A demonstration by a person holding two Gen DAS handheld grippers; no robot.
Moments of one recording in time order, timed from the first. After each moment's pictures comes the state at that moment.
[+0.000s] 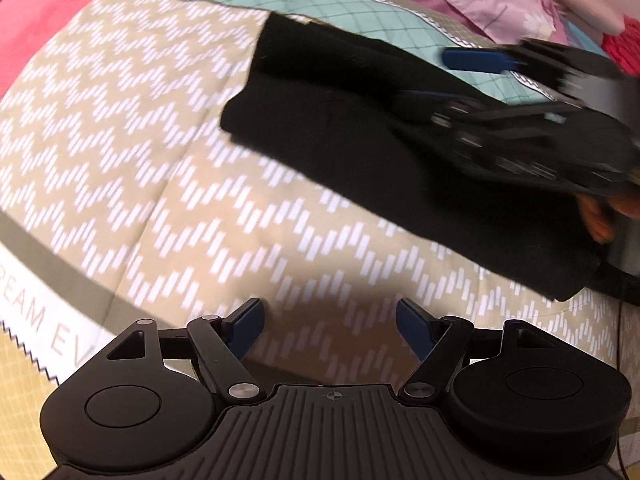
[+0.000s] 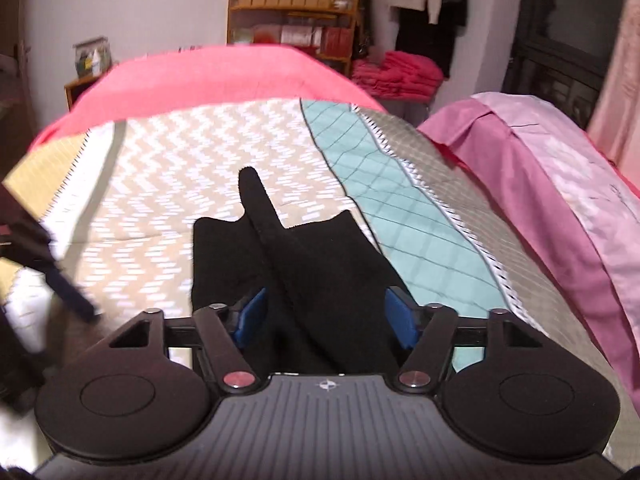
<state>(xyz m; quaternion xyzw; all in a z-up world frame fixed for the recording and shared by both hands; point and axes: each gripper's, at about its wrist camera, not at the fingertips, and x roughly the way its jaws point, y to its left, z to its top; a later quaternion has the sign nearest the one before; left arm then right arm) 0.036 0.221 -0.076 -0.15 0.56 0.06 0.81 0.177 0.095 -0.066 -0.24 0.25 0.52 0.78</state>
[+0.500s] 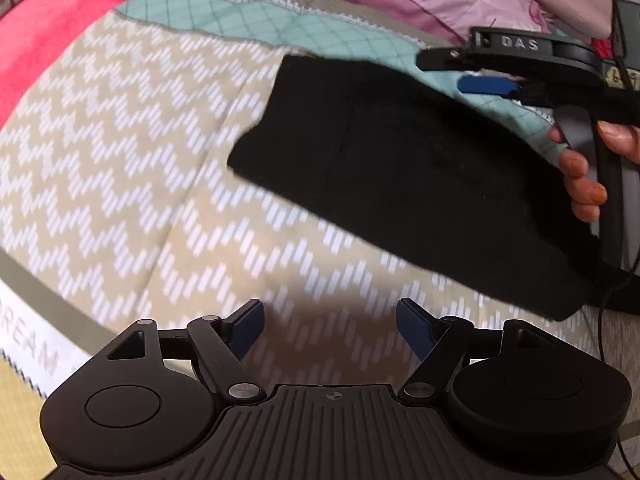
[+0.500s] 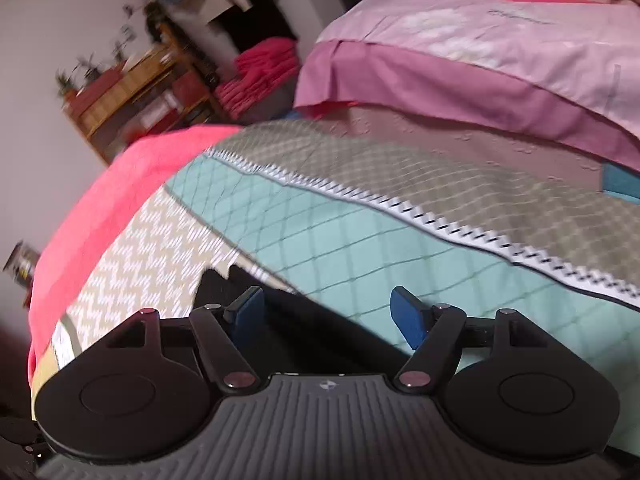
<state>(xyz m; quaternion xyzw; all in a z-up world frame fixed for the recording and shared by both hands) 0.046 0.244 -0.062 -0.12 0.54 0.05 0.83 0.271 0.037 -0.060 0.07 0.42 0.37 0.83</state>
